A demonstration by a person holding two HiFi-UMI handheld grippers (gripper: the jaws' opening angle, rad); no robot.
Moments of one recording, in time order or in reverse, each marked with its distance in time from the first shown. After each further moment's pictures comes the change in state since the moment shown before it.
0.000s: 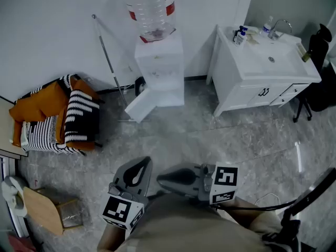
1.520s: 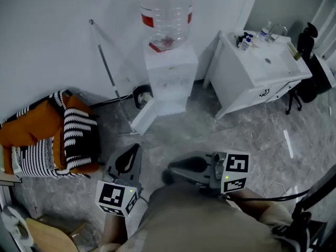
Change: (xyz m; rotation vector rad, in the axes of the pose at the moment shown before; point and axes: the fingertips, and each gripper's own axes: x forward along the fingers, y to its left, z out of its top) left arm 0.010 0.254 -0.004 0.021 -0.059 -0.057; right arm 0.156 -0.128 0.036 -0.033 0.045 -0.235
